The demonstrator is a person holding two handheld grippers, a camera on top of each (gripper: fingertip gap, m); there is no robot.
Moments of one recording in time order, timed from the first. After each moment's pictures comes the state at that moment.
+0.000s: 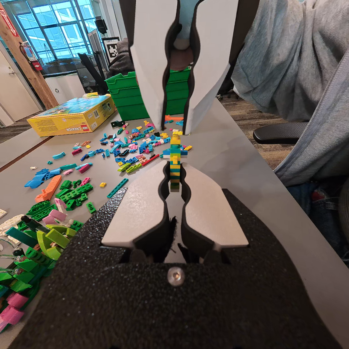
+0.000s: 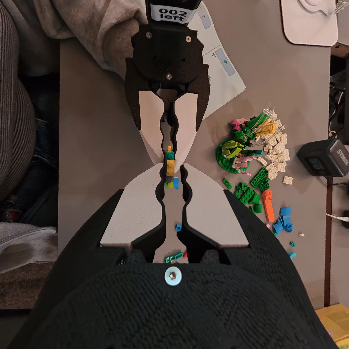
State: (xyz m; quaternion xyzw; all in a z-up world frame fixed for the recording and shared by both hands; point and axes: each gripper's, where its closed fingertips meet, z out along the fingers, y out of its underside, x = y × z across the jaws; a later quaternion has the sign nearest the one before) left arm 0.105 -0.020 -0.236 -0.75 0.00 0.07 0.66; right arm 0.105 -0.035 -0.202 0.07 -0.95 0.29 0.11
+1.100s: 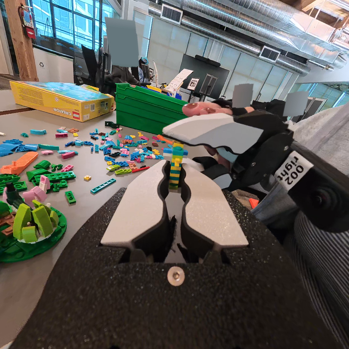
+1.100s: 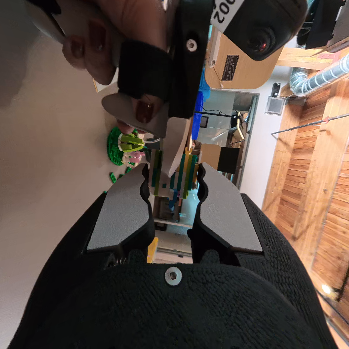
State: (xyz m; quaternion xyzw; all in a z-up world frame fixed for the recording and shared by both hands) left arm 0.090 -0.033 -0.213 -0.68 -0.13 -0.07 0.72; right arm 0.068 -0.056 -0.207 0.22 -0.72 0.13 0.65
